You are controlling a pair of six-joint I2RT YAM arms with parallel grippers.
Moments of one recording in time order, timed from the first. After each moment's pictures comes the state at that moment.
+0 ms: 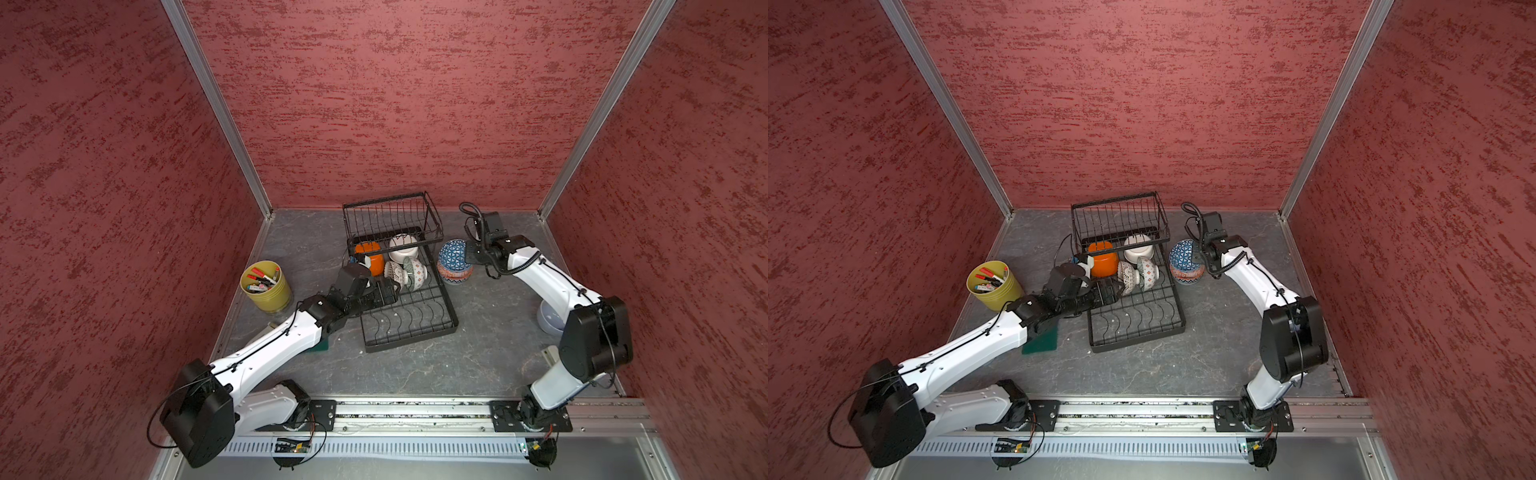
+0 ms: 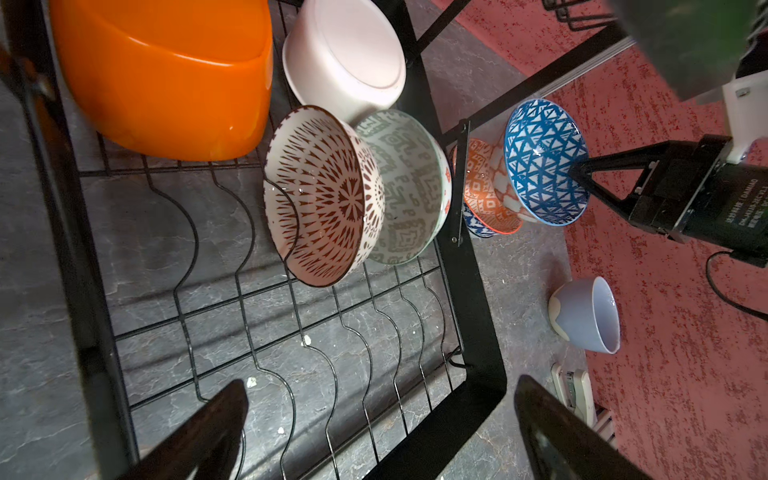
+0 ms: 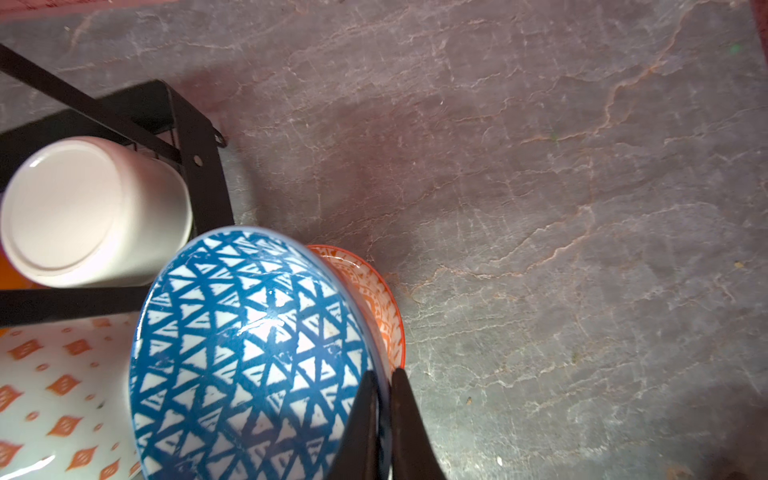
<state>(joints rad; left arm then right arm) -0.66 1.18 0.80 -0.27 0.05 -0.81 0.29 1.62 1.33 -0.63 0.14 0.35</state>
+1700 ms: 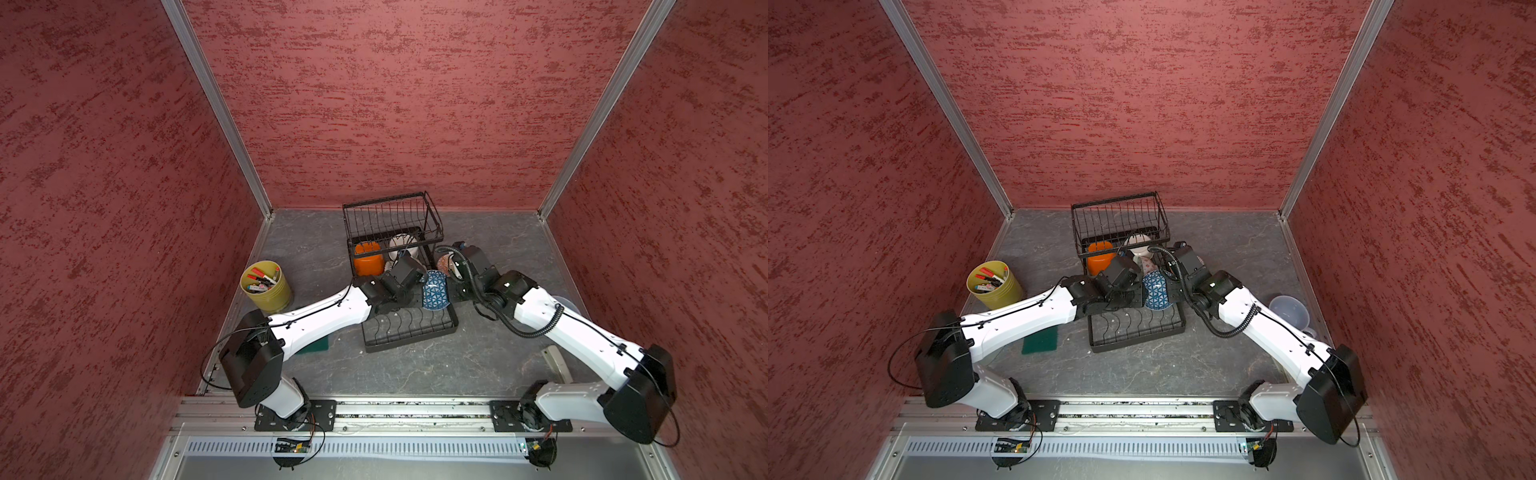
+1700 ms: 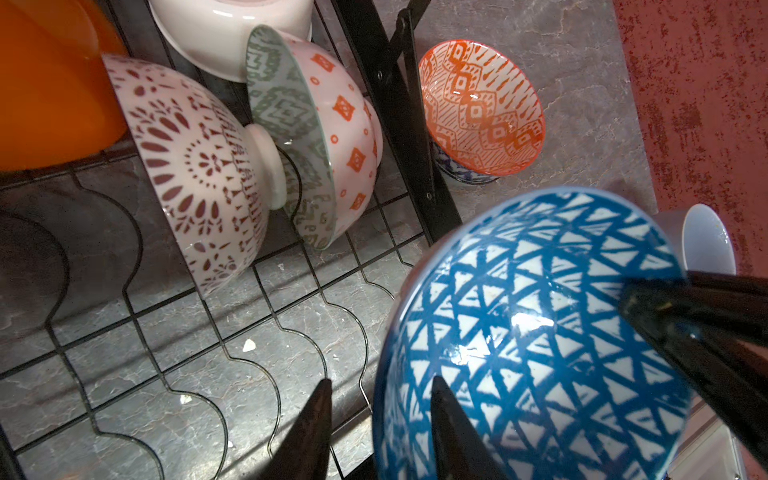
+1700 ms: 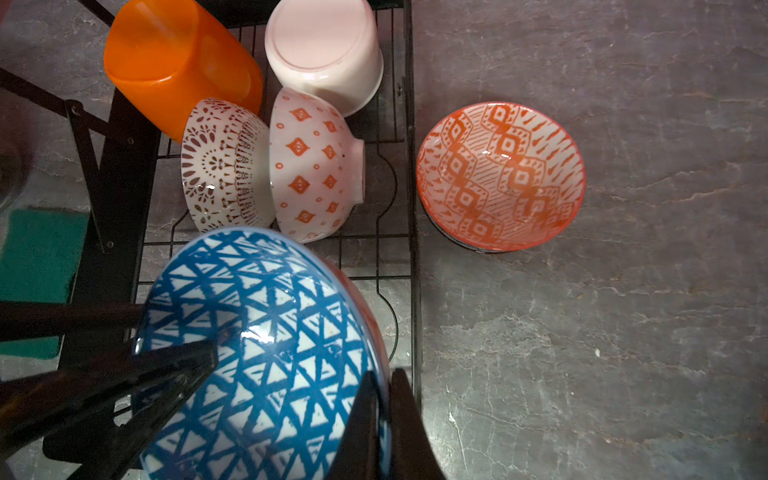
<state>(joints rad) -0.89 1.55 1.18 -0.52 -0.12 -0.75 0.67 1.31 1.11 -0.71 0.16 0.43</state>
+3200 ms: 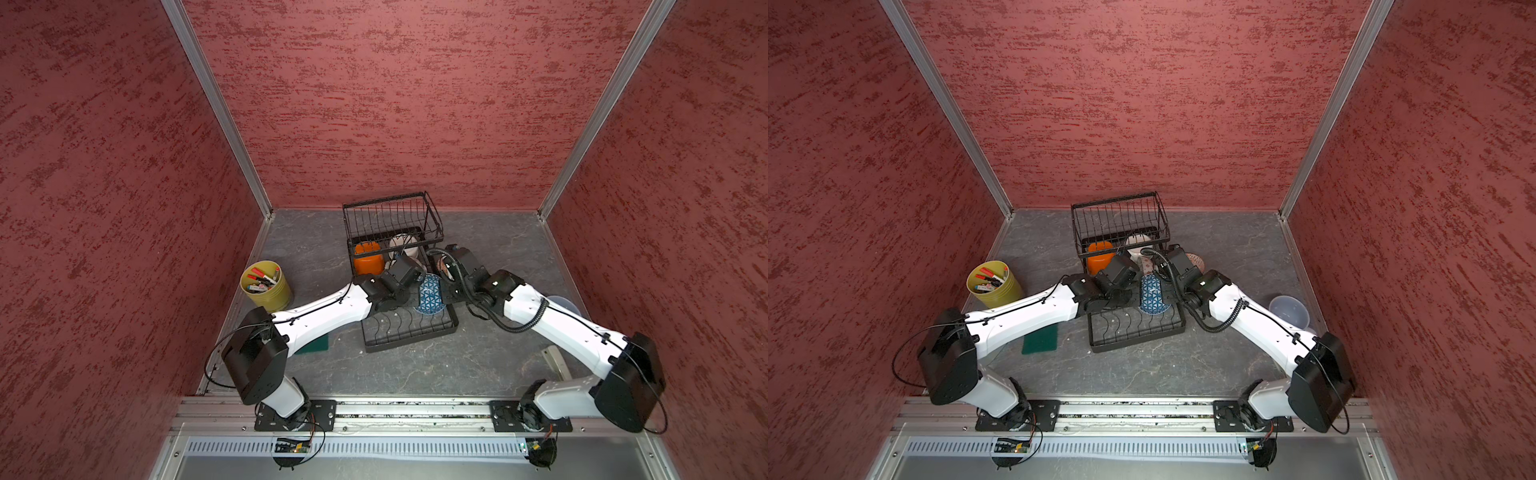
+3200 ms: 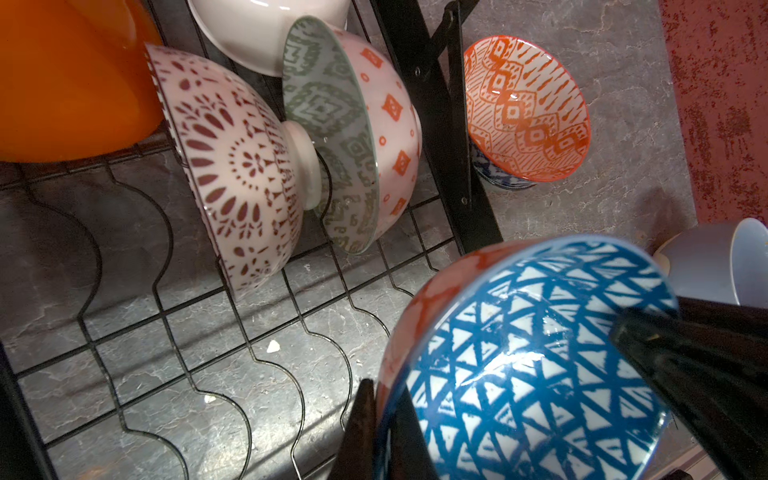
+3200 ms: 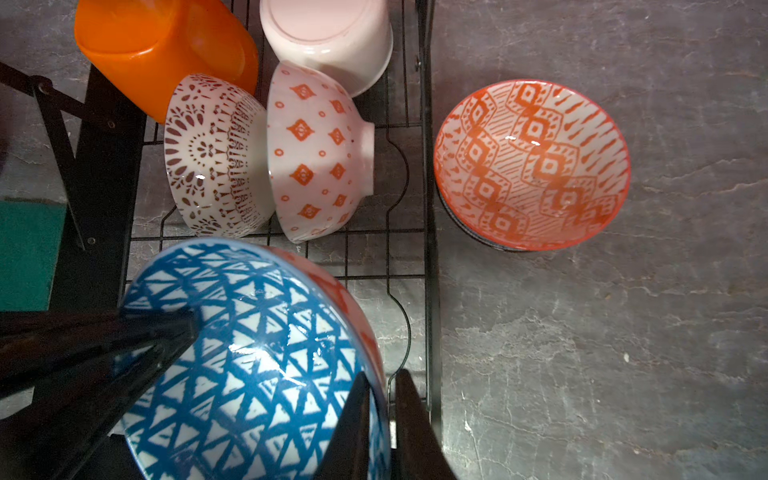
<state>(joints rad) -0.86 1.57 1.17 -0.52 -0.13 -0.76 0.69 1.38 1.11 -0.68 0.16 0.45</state>
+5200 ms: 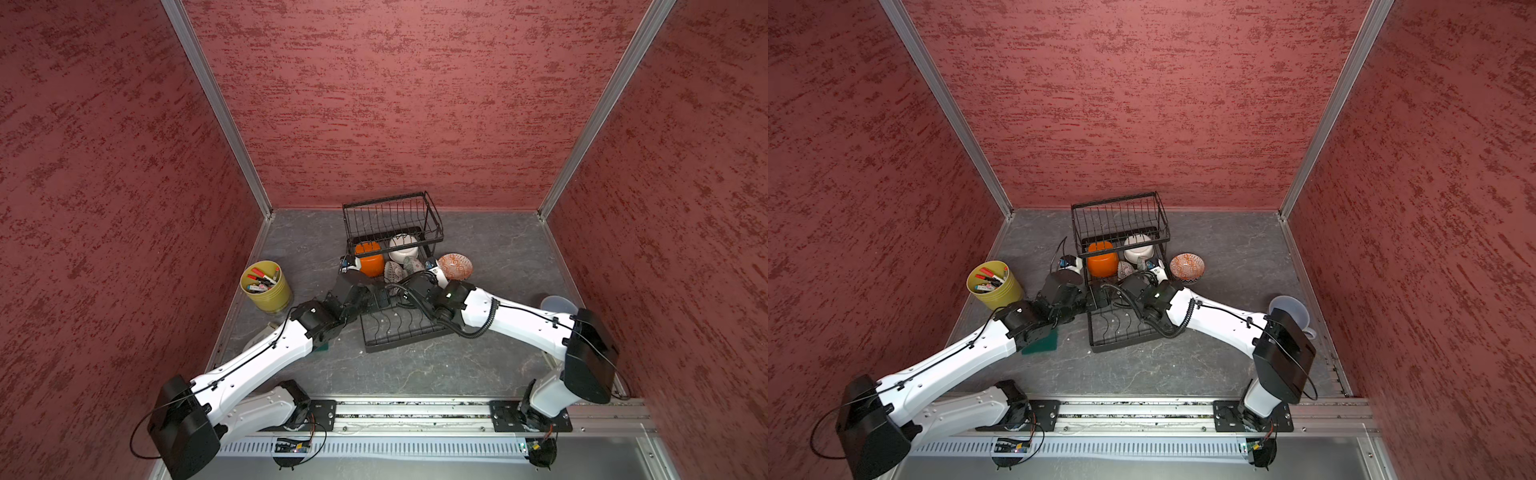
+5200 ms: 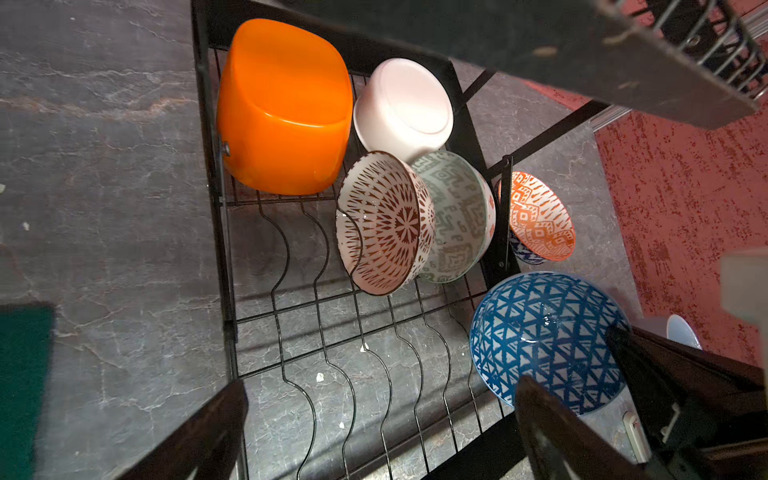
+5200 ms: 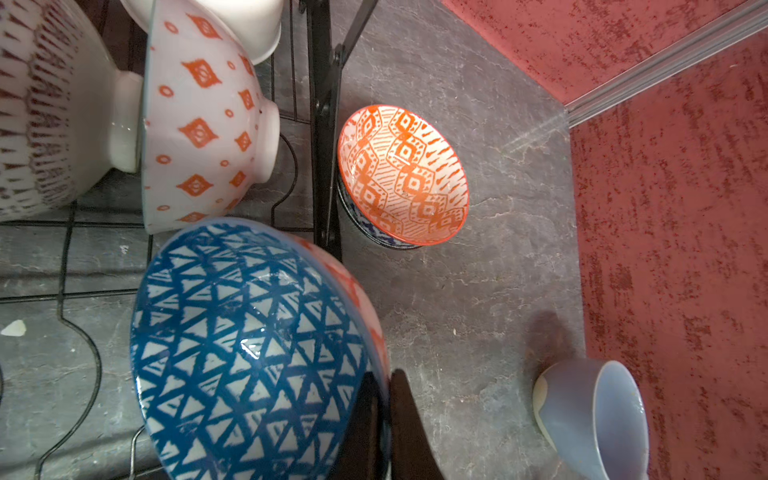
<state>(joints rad) -0.71 1.06 0.79 -0.42 -0.21 -0.80 0.97 1.63 1.24 -0.94 0.82 0.55</state>
